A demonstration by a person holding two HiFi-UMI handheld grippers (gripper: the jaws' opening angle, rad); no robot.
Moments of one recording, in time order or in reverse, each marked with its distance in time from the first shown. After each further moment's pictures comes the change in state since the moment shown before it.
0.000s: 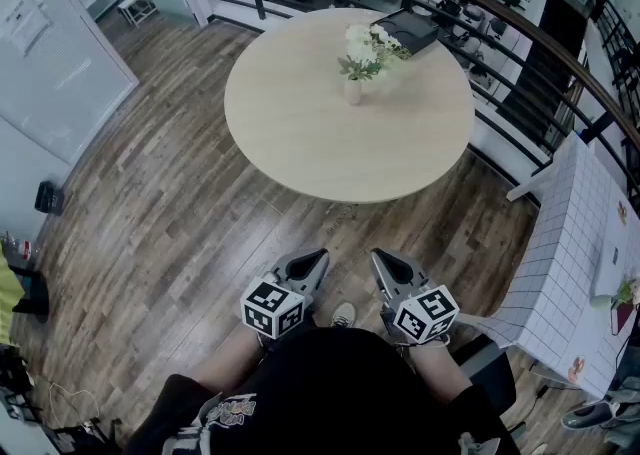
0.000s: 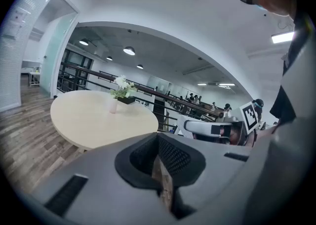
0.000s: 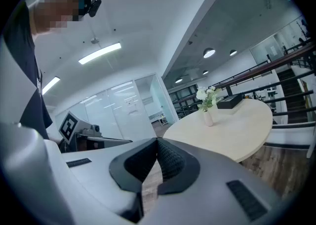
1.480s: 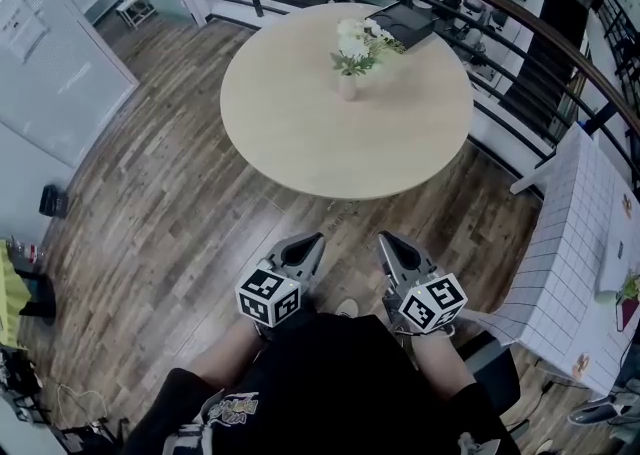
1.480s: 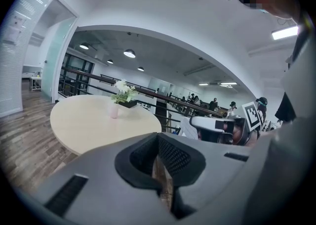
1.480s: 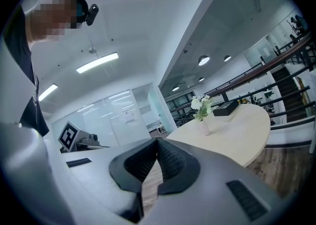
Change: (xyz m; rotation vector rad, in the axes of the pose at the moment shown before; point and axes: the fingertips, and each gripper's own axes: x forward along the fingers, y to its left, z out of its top) left arm 0.018 0.009 0.021 0.022 -0.027 0.027; right arm -0.005 -0.027 0.032 0.033 -0.110 -0.023
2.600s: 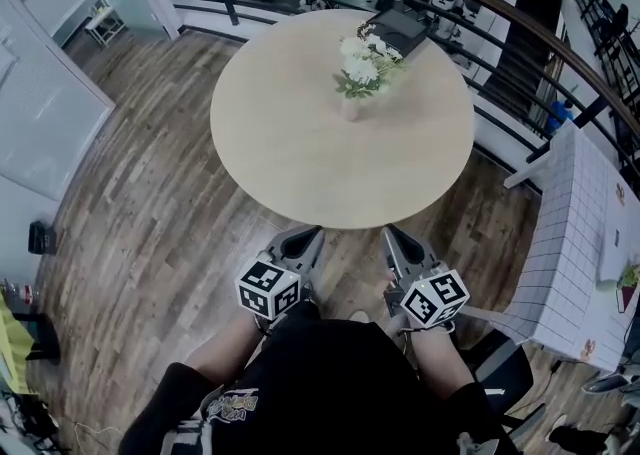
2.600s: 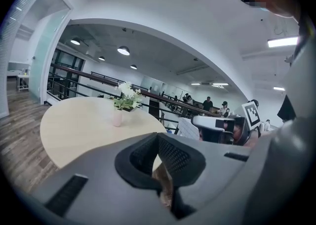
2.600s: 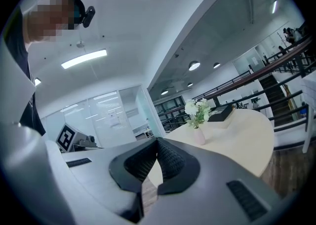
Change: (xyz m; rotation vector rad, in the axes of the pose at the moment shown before) left arm 0.036 0.111 0.056 0.027 0.023 -0.114; right arm 0.107 -0.023 0.028 0.006 -0.049 -0.160
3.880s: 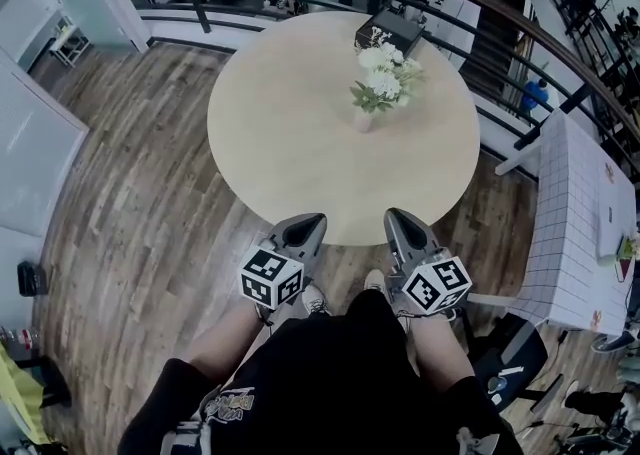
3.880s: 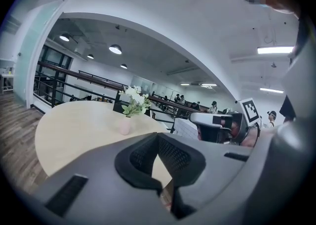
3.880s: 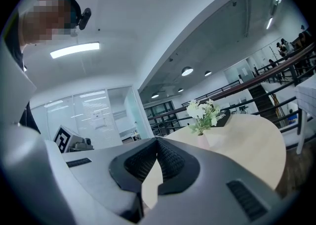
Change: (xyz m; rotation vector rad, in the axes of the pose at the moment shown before) left arm 0.000 0.123 0.039 0.044 0.006 -0.143; right arm 0.121 0.025 0.007 -0.025 -0.053 -0.158
